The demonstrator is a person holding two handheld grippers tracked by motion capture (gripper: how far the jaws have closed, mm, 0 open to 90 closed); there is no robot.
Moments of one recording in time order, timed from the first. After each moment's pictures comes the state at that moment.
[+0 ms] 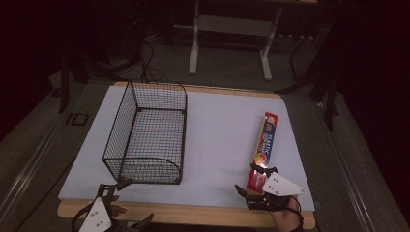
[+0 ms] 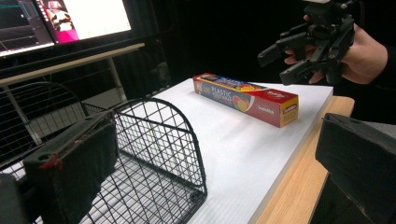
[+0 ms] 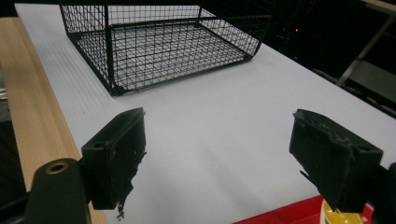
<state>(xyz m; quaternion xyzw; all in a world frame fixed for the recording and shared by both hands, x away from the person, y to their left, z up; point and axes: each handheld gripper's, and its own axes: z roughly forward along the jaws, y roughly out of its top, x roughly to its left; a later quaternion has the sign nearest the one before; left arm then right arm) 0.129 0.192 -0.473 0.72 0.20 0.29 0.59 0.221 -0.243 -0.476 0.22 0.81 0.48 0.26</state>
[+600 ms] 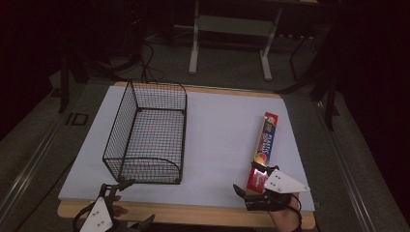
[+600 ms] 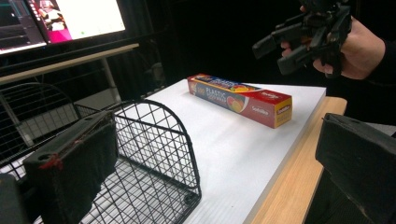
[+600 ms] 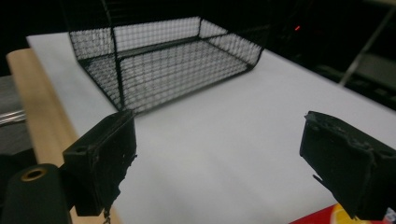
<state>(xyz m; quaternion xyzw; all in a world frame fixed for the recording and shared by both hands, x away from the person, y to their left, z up) 0.130 0.190 -0.473 0.72 0.20 0.28 0.60 0.216 -0.236 -0.456 0.25 0.79 0.51 0.24</state>
